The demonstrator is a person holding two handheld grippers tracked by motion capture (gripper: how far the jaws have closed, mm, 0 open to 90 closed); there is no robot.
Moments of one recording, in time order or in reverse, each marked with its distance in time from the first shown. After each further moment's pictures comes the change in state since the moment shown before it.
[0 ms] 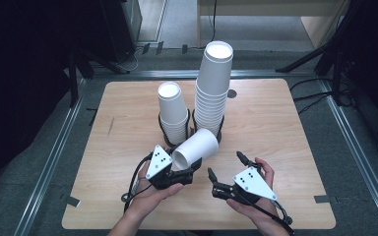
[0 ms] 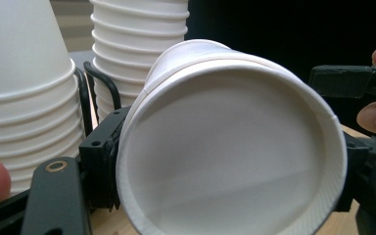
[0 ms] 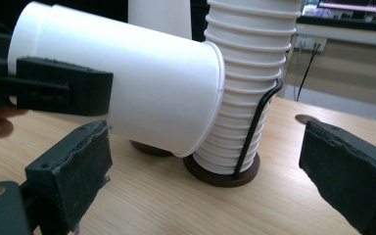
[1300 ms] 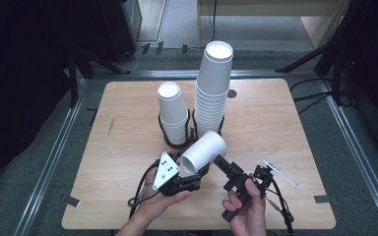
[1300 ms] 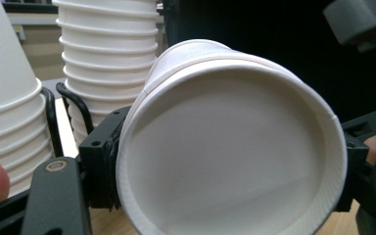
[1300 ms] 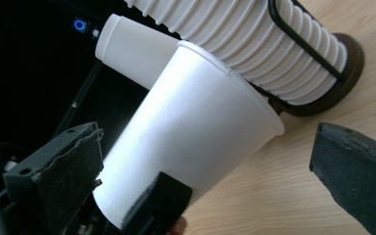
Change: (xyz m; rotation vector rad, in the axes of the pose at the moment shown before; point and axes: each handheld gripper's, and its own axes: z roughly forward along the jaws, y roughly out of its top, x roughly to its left) left arm -0.020 -0.010 0.005 -0.093 -0.037 0.042; right arm -0.016 0.014 -0.005 0.072 0.155 1.097
